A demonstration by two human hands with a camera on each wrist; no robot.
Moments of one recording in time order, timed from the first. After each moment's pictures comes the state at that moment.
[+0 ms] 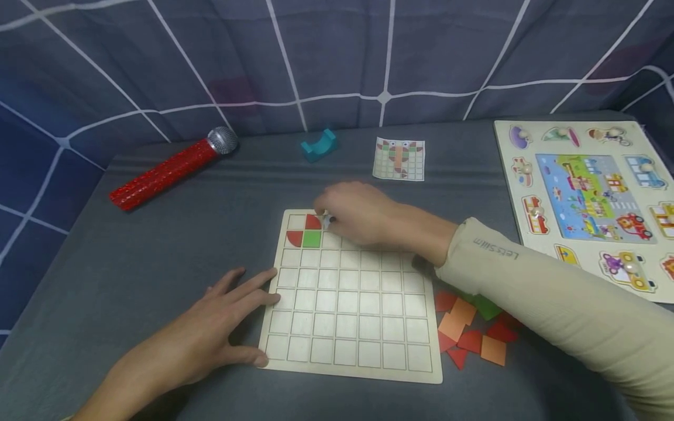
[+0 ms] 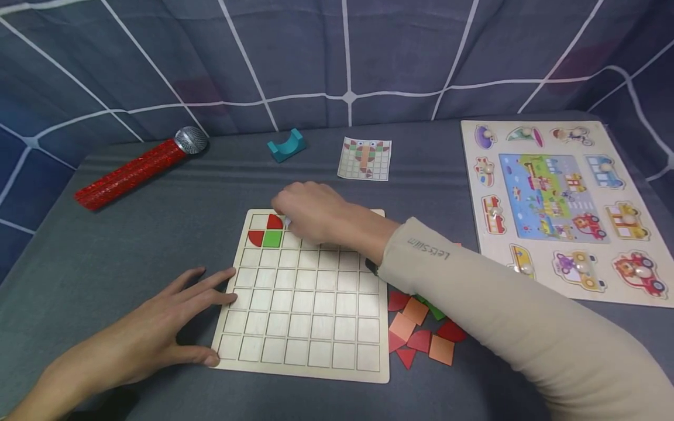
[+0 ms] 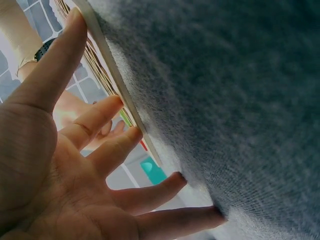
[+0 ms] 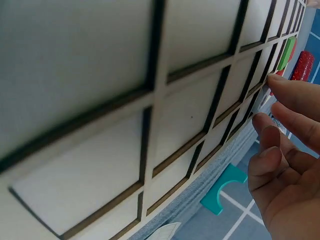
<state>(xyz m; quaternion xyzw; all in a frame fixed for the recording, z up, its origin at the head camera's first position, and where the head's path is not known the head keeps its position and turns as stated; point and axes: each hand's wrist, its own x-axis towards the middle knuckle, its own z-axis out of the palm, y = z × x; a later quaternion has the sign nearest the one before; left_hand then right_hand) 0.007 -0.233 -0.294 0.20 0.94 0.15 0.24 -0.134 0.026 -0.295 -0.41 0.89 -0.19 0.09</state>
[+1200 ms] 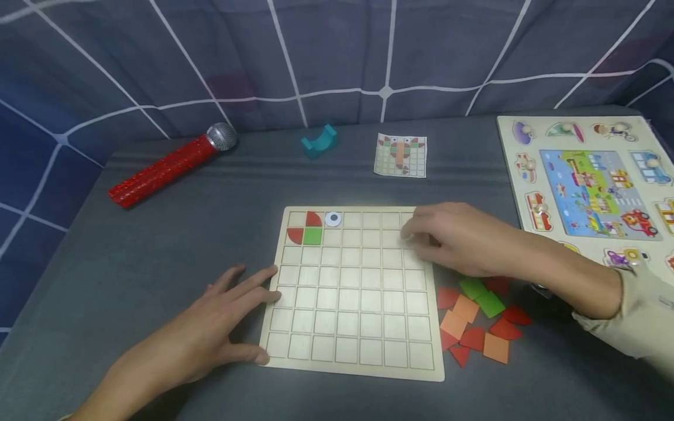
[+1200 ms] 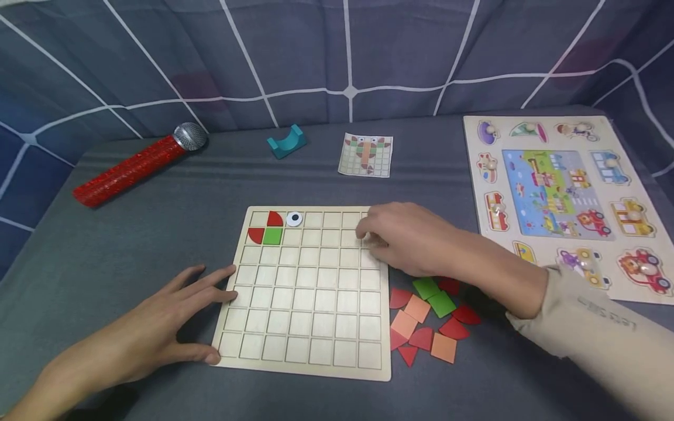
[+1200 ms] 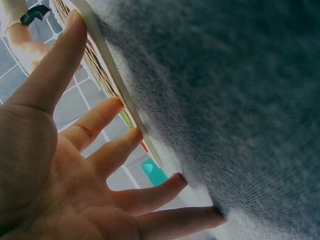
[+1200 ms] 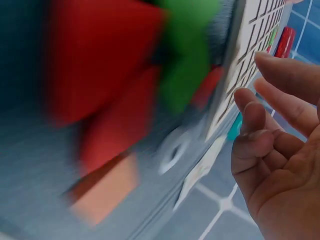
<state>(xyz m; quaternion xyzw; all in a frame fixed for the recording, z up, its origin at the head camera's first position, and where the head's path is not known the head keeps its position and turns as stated) 0.008 -0.233 -0.294 0.21 0.94 0.15 0.23 -0.083 0.139 -0.289 -0.37 0.90 -0.20 0.10</state>
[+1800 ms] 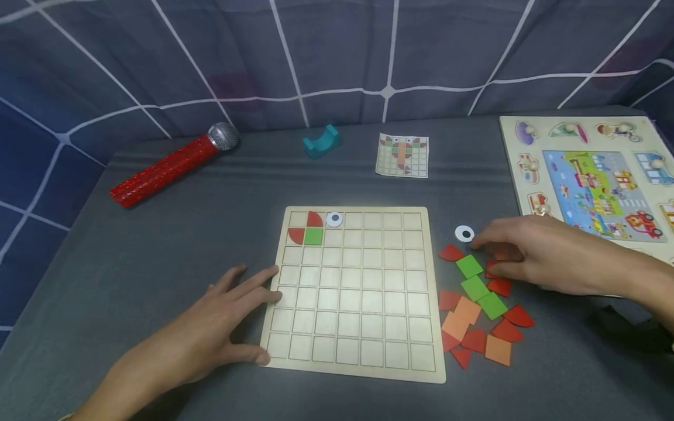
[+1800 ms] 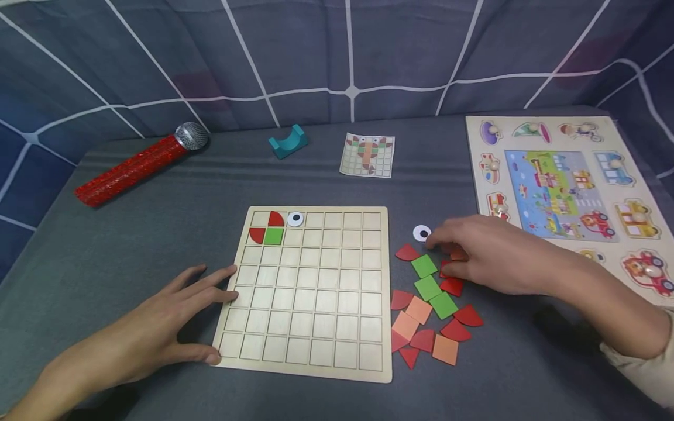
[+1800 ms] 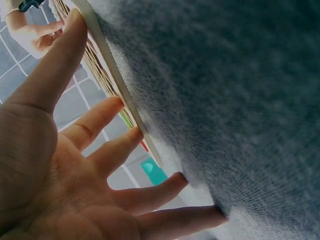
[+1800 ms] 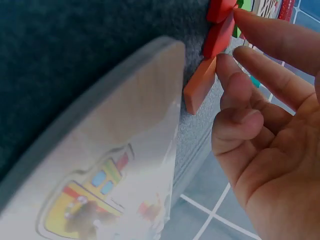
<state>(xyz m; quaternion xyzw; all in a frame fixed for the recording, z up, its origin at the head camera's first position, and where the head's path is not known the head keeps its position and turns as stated) 0.008 -0.233 -0.294 0.20 0.94 0.16 0.23 -0.068 0.221 -0.303 -0.26 0.93 -0.17 0.18</state>
